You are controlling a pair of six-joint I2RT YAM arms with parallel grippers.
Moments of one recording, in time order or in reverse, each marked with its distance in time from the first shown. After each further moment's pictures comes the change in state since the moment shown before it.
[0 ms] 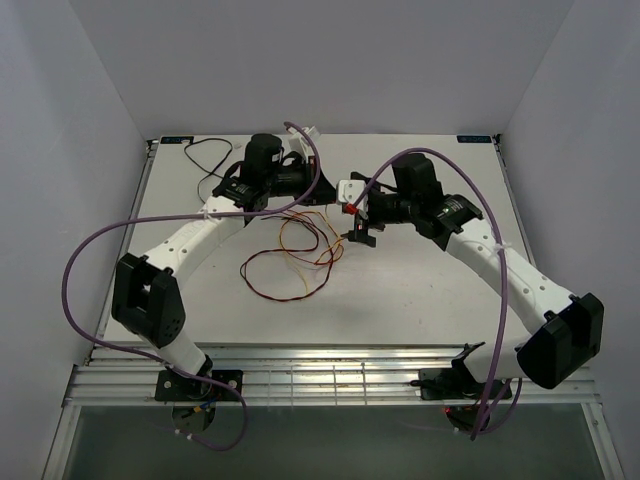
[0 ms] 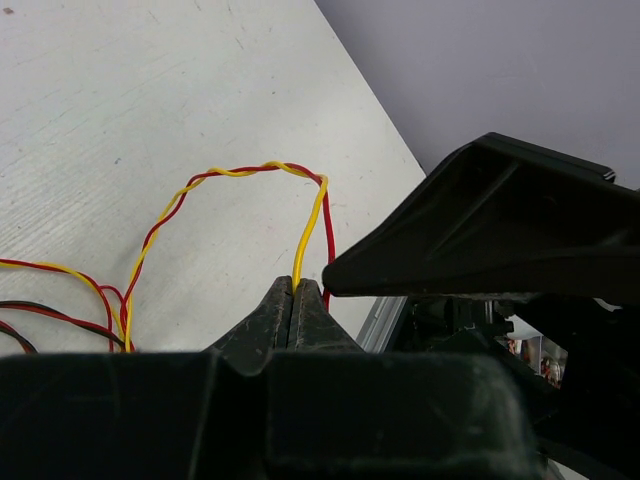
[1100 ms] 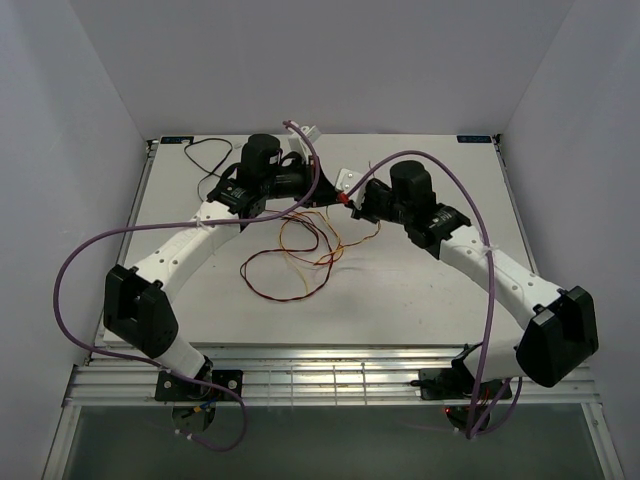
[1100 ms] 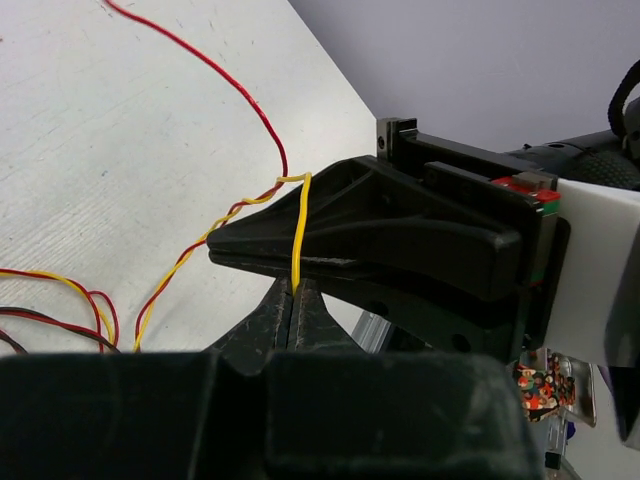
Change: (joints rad) left arm -0.030 -0.074 -0.005 -0.018 -0.030 0.018; right arm 0.011 0.021 -0.134 0.325 0.249 0.140
